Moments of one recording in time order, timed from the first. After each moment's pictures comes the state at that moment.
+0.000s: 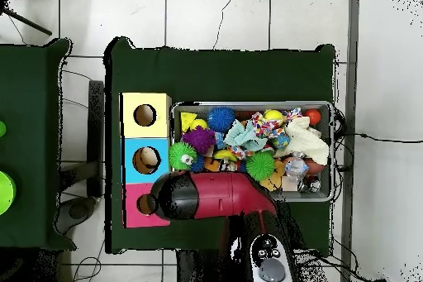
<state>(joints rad) -0.21 -0.86 0.10 1.93 -0.20 0.58 1.58</state>
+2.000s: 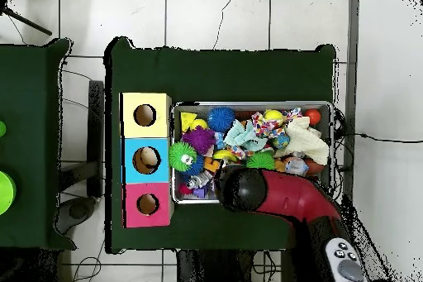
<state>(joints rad) -0.44 -0.79 0.08 1.89 -0.20 0.58 1.58</state>
